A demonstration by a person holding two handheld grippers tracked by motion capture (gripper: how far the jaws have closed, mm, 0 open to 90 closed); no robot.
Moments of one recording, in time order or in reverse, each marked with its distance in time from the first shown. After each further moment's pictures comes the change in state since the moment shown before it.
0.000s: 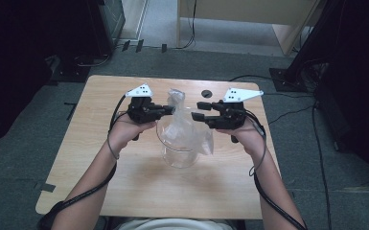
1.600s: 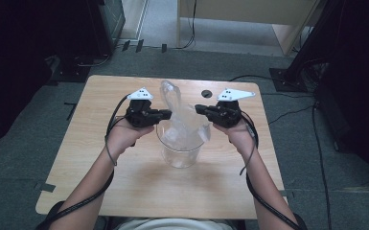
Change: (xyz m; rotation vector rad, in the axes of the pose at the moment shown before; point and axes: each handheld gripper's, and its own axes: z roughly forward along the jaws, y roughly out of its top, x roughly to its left) left arm -0.013 -0.003 -0.011 0.094 0.121 -0.066; right arm -0.010 -0.012 0.016 0.067 -0.192 0.061
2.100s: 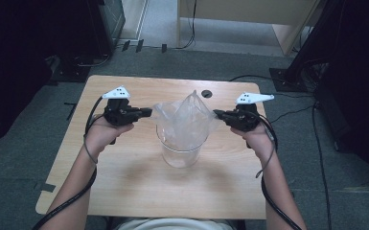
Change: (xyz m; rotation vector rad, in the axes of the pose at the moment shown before) left arm 0.039 -0.016 -0.043 -0.014 0.006 0.013; right arm -0.023 -0.019 -0.040 0.070 -0.021 0.056
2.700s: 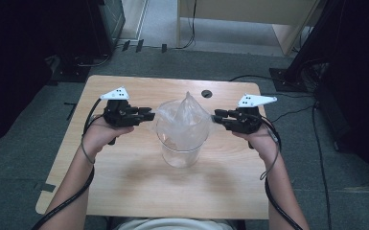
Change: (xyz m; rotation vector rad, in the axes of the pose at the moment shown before) left arm -0.005 0.001 0.001 -0.021 -0.073 0.034; right arm 0.004 -0.001 -0.007 -0.023 0.050 -0.075
